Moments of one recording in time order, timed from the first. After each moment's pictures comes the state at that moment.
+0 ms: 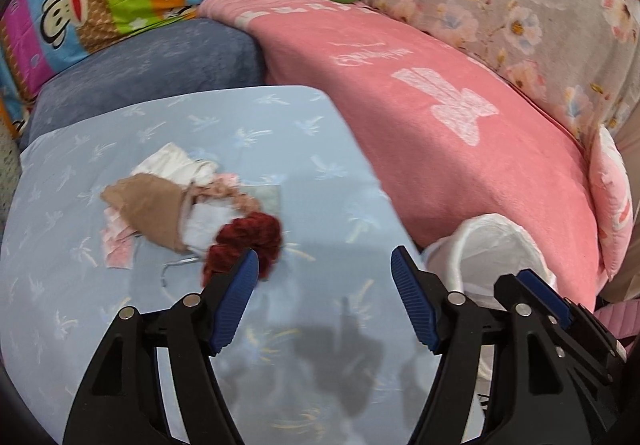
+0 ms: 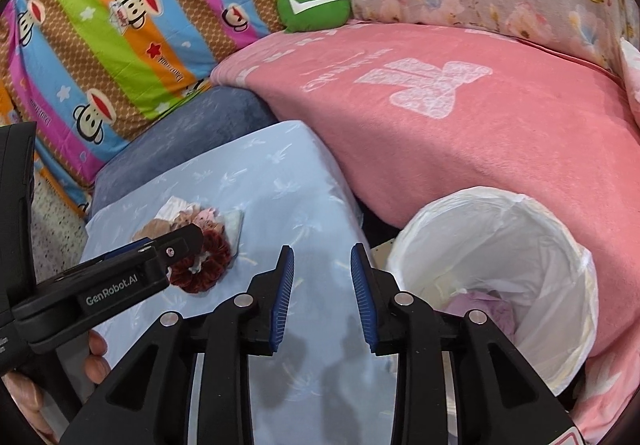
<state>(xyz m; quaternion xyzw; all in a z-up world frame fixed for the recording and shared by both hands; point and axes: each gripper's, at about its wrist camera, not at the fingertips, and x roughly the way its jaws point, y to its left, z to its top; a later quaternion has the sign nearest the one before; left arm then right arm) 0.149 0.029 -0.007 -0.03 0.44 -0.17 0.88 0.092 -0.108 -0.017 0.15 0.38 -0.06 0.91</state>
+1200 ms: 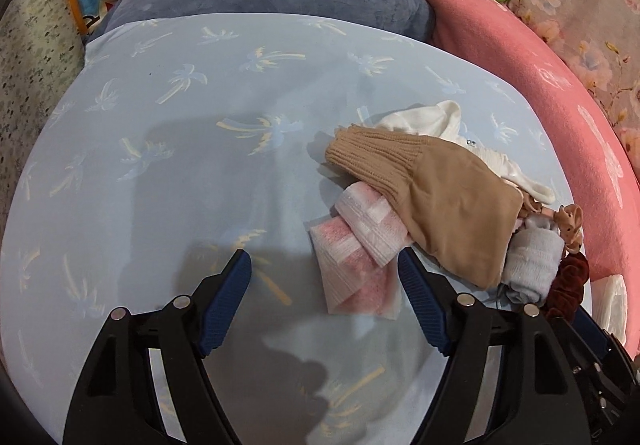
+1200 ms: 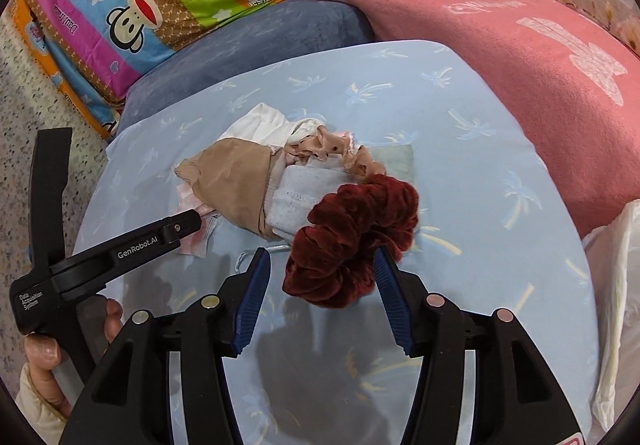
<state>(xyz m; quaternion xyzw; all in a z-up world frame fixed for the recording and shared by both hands) 0.226 0.201 -0.100 -0.09 0.51 -0.04 0.85 0.212 0.050 -0.100 0.10 0.48 0.04 0.87</state>
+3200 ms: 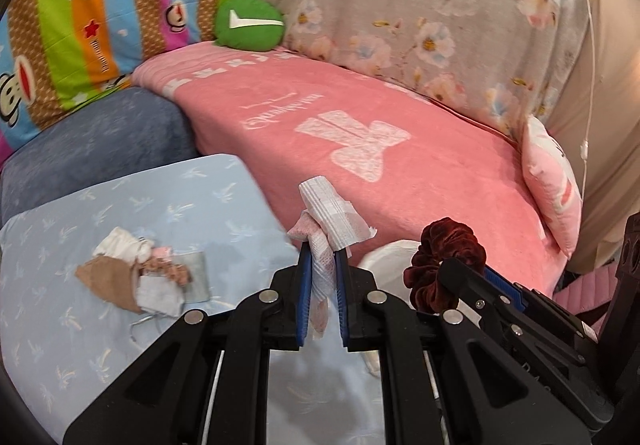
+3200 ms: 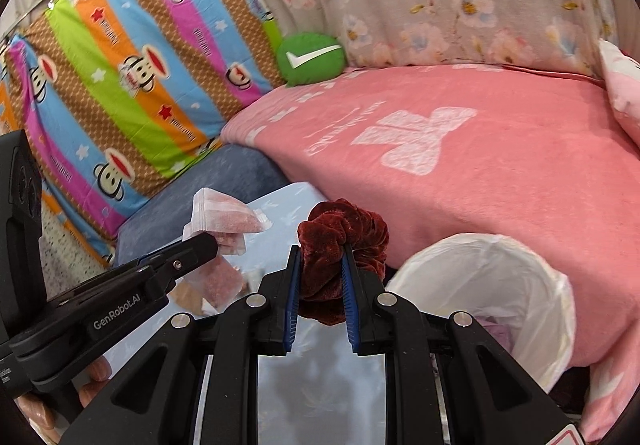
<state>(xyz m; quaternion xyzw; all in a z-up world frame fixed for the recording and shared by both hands) 0.114 -0.028 0.062 0.01 0.36 -0.30 0.88 0.047 -0.167 0.051 0.20 0.29 -0.08 0.93</state>
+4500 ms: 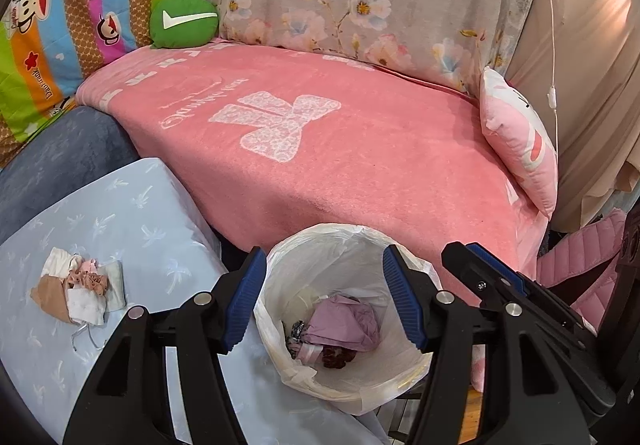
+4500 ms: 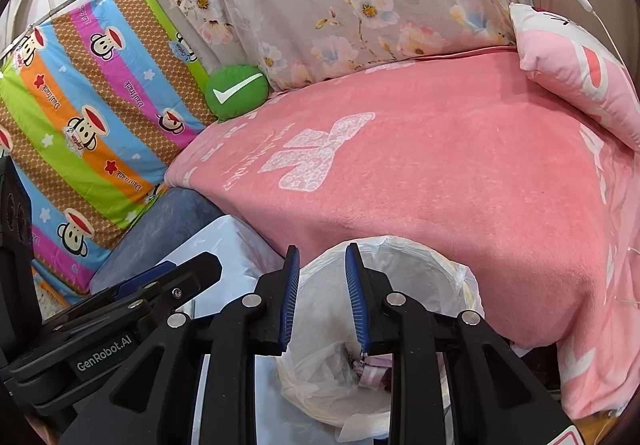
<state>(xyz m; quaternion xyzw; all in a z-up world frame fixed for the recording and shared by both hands) 0.078 -0.123 0.054 0.06 0.37 -0.35 0.86 -0.009 -0.257 0.029 0.26 0.27 -0.16 0.92</state>
